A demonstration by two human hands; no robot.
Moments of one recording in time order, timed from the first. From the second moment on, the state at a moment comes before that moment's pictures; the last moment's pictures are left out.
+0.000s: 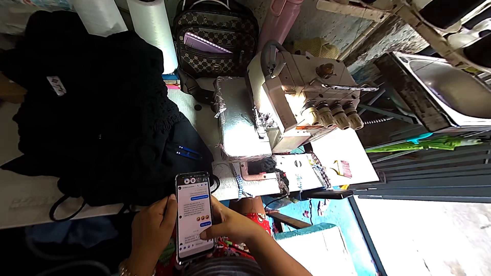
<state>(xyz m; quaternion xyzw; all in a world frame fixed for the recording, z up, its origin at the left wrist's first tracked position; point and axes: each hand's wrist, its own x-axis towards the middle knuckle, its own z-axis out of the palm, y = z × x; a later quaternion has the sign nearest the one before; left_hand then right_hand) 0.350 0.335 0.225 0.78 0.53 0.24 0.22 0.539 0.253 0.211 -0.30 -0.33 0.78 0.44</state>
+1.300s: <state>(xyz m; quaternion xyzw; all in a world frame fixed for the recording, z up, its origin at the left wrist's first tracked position) 0.351 0.335 0.224 0.78 0.53 0.25 0.21 0.538 0.253 0.212 -0.30 -0.32 0.78 0.45</state>
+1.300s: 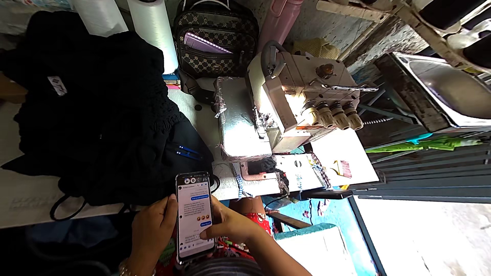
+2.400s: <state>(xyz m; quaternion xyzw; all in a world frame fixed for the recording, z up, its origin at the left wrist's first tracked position) 0.351 0.336 0.225 0.78 0.53 0.24 0.23 0.540 0.253 0.211 -0.31 -0.33 0.78 0.43</state>
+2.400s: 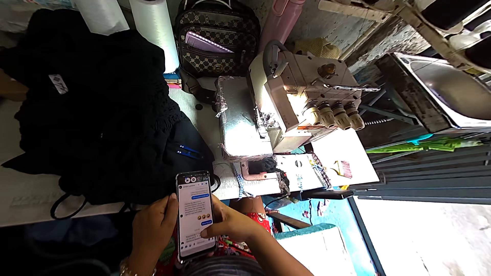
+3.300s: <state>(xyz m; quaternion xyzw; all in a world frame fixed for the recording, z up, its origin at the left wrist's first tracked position) 0.350 0.335 0.224 0.78 0.53 0.25 0.23 0.538 0.253 0.210 -0.30 -0.32 0.78 0.44</state>
